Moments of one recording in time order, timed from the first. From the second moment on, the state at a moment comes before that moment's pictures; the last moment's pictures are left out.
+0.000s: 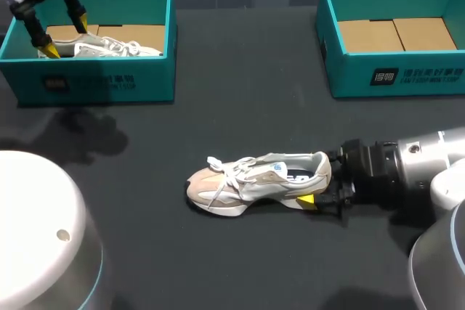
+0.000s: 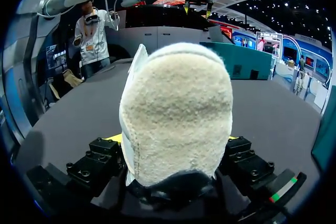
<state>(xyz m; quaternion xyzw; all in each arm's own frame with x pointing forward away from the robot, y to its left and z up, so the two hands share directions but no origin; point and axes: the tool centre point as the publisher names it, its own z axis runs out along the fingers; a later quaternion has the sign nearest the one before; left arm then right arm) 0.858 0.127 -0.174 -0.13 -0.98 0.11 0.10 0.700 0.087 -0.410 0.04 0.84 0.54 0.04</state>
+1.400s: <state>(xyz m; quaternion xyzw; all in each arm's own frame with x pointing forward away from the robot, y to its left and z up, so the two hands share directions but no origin) 0.716 -0.024 -0.223 0.29 -0.96 0.02 0.00 0.700 0.087 -0.410 0.04 0.84 0.54 0.04</state>
